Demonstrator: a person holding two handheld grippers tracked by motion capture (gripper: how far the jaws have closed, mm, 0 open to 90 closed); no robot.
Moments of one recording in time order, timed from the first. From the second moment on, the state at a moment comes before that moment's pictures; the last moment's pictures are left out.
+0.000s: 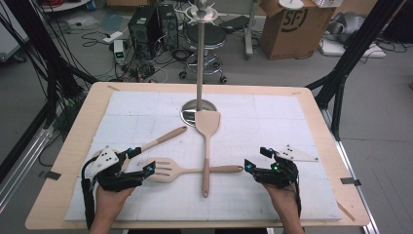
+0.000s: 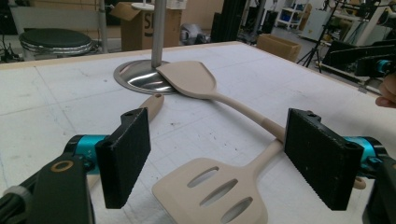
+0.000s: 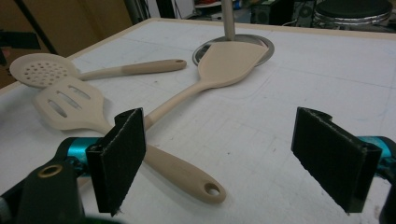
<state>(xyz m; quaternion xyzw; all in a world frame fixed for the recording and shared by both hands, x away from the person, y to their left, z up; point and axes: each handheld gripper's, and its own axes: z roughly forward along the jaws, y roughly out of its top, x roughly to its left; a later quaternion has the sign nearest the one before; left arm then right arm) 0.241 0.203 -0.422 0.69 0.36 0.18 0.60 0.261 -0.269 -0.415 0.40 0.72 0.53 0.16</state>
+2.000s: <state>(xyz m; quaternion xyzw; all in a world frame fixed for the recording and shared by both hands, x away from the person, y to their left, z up) 0.237 0.200 -0.425 0.71 0.34 0.19 0.59 0.388 -0.106 -0.440 0.40 0.87 0.29 0.04</state>
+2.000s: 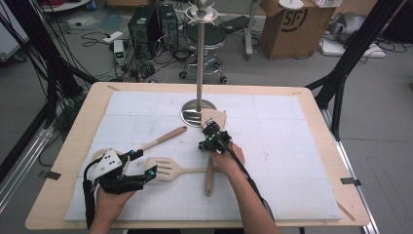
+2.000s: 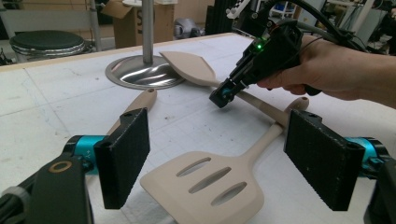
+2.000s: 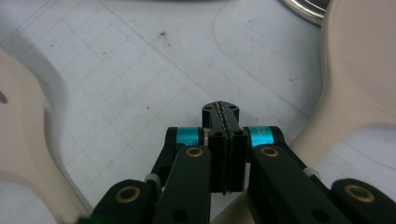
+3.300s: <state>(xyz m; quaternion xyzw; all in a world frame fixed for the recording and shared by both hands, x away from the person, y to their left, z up) 0.235 0.196 -0.426 0.72 0.33 0.18 0.58 0.406 -0.144 -0.439 0.45 0.83 0.30 0.10</state>
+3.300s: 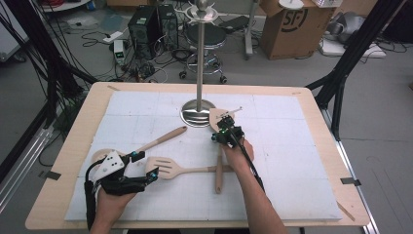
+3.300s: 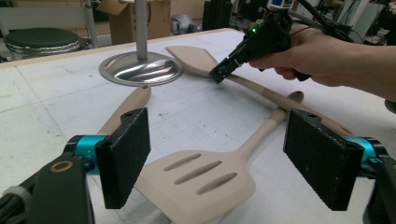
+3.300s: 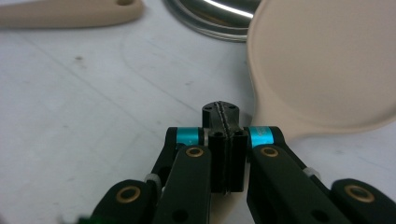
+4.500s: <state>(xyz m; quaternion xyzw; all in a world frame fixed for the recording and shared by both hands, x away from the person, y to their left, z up) 0.228 0.197 -0.424 0.72 0.33 0.18 0.58 0.363 -0.266 -0.438 0.53 0.78 0.32 0.09</state>
